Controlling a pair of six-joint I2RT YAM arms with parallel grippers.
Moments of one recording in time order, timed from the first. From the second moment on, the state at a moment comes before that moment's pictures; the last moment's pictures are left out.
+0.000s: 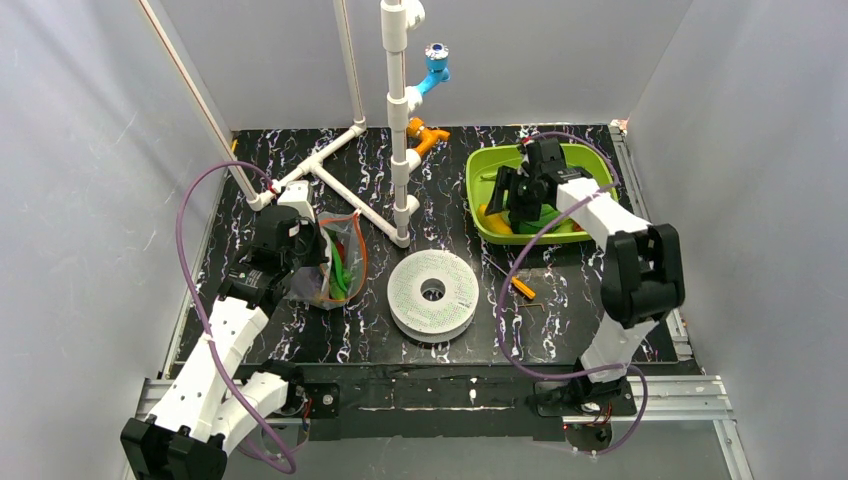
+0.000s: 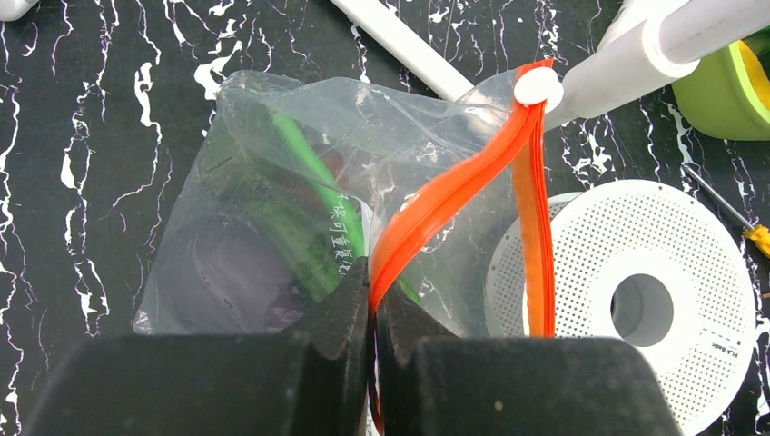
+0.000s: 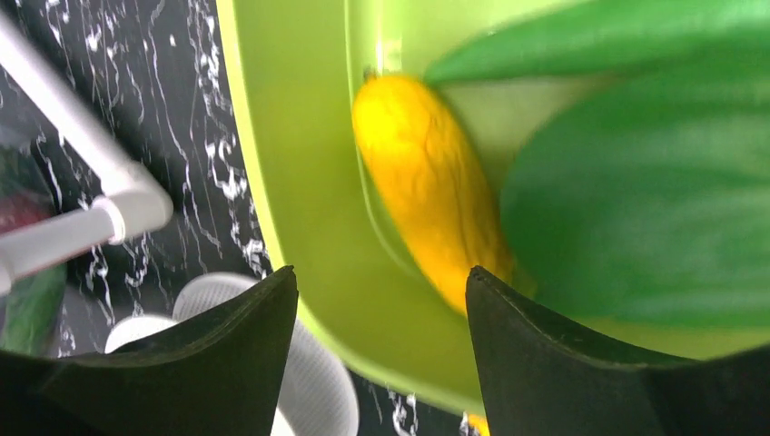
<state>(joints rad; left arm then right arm) -0.29 0.88 0.84 -0.56 -0.09 -0.24 0.27 1.71 1.28 -0.51 -0.25 0.42</state>
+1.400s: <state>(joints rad) -0.29 0.90 0.84 -0.56 -0.09 -0.24 0.28 1.75 1.41 -0.52 -0.18 0.27</state>
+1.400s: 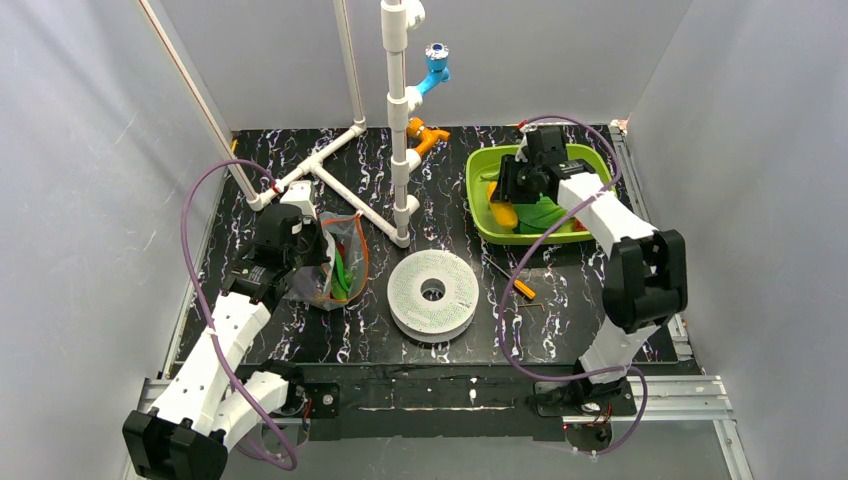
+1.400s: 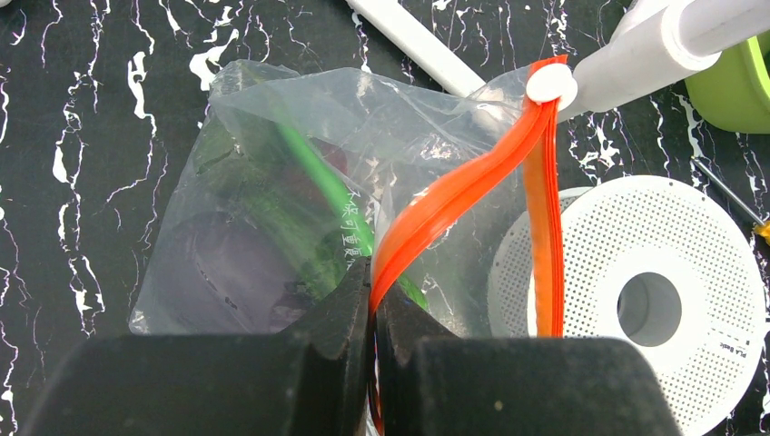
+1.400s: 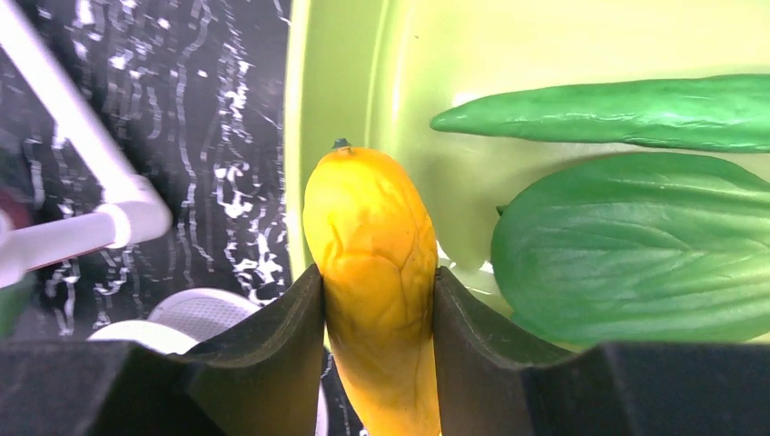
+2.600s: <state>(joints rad) -0.29 0.87 0.84 -0.56 -0.08 -0.24 1.09 1.47 1.26 -0.16 -0.11 0.40</state>
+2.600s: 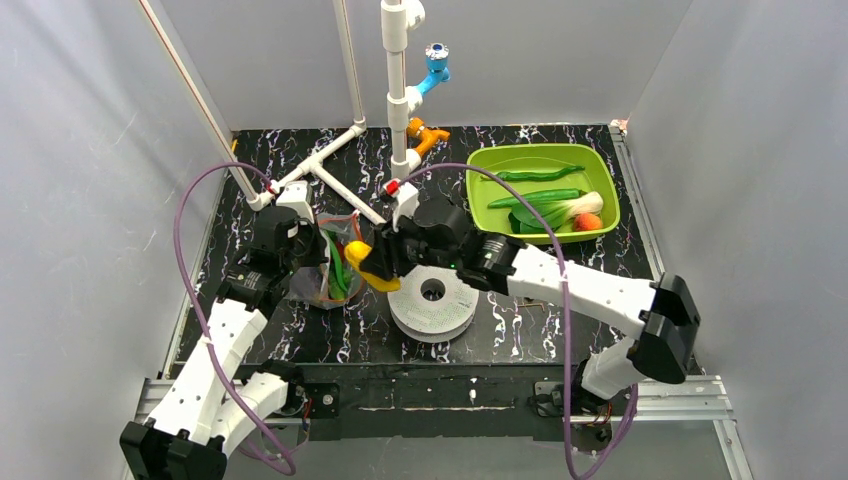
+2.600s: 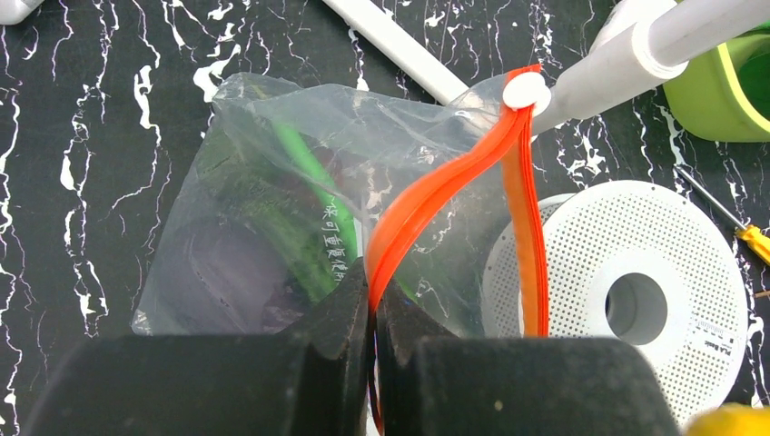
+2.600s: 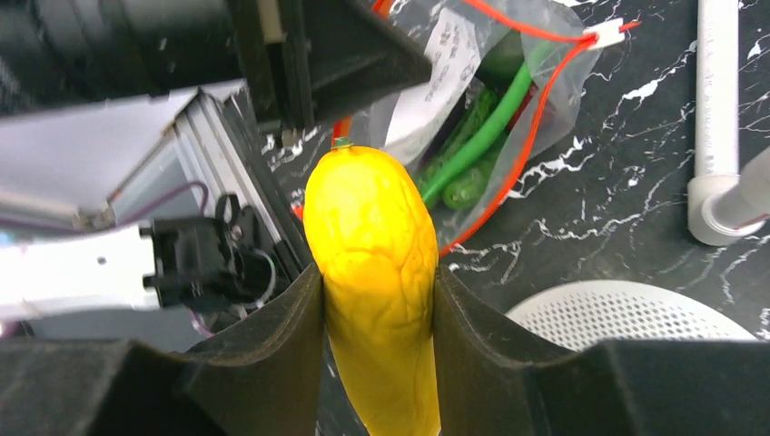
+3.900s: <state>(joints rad) -0.29 0.84 0.84 -0.57 -0.09 -0.24 1.13 1.71 1.52 -0.35 0.10 0.44</state>
